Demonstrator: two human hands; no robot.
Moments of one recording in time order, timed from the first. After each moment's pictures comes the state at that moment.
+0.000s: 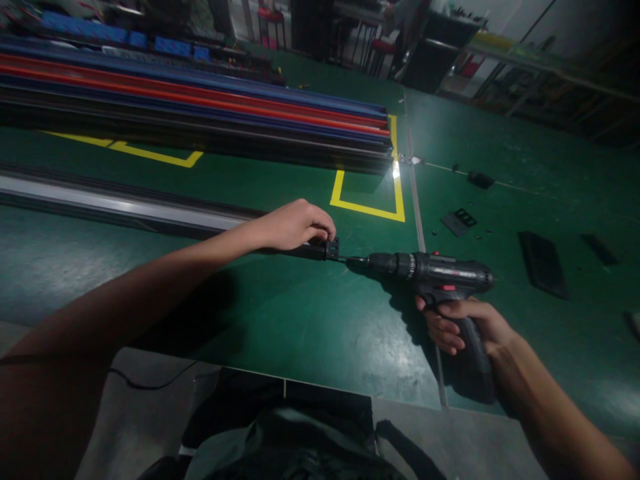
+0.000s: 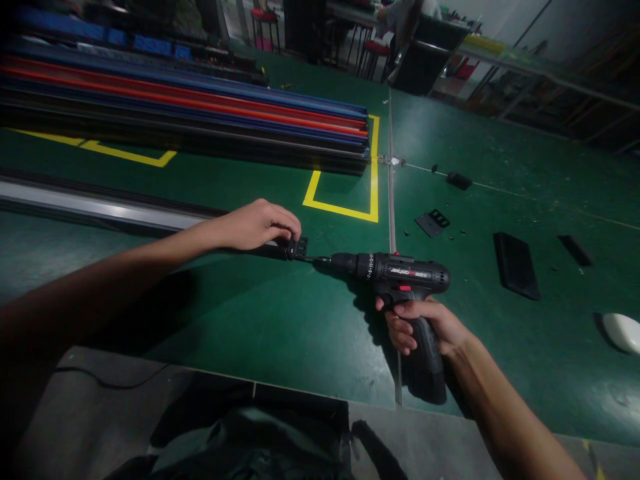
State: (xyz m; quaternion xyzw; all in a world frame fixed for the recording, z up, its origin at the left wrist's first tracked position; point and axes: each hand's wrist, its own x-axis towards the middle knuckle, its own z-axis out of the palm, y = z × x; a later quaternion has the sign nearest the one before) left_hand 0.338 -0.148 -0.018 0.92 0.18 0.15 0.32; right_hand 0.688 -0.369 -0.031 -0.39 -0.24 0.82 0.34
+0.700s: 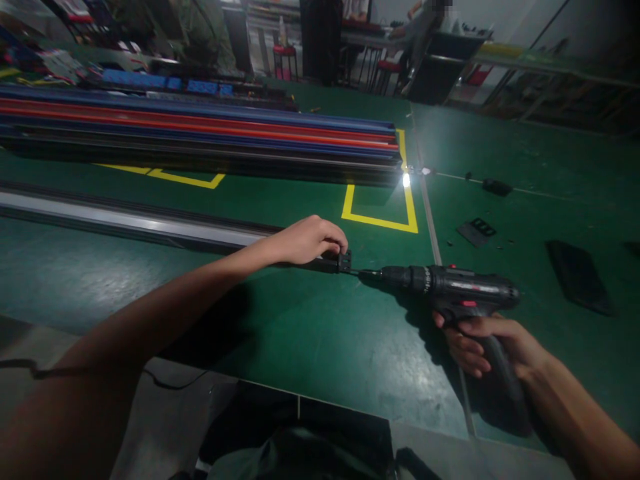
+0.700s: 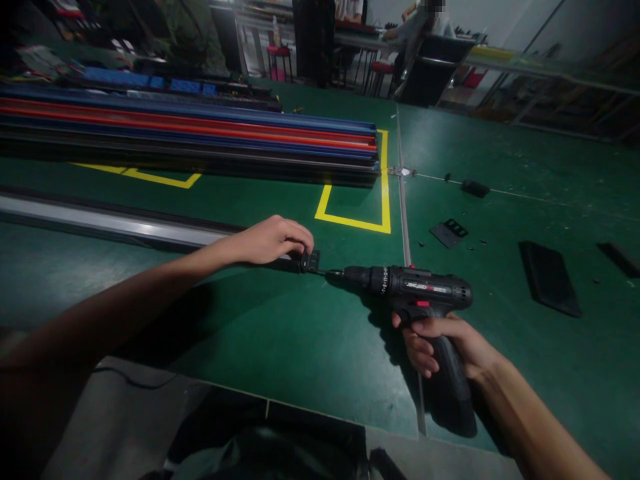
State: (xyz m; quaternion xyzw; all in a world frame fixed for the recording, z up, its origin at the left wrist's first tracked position) left_hand 0.340 -0.150 -0.015 0.92 0.18 0.14 0.32; right_hand 0.690 -0.370 -0.034 -0.42 -0.23 0.81 0.33
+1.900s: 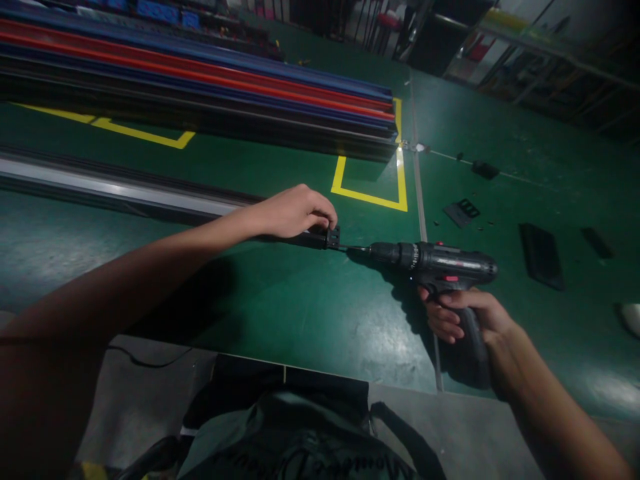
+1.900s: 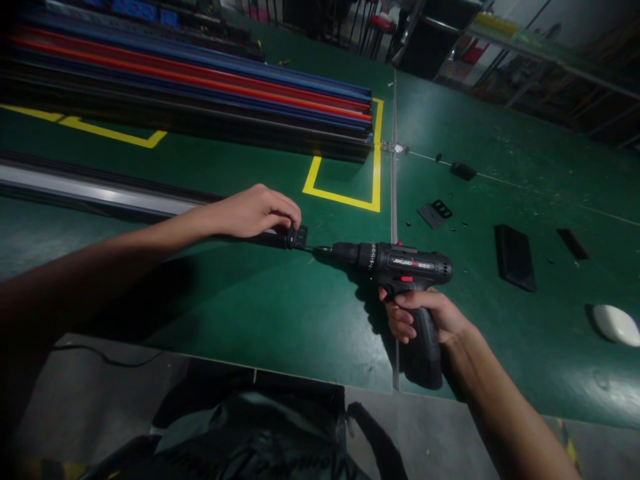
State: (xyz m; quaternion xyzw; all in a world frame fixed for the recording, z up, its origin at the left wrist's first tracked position) left_hand 0.339 -0.148 -0.018 0.92 0.18 0.15 0.31; right_hand 0.690 -0.369 -0.032 -0.38 -0.26 0.83 0.34
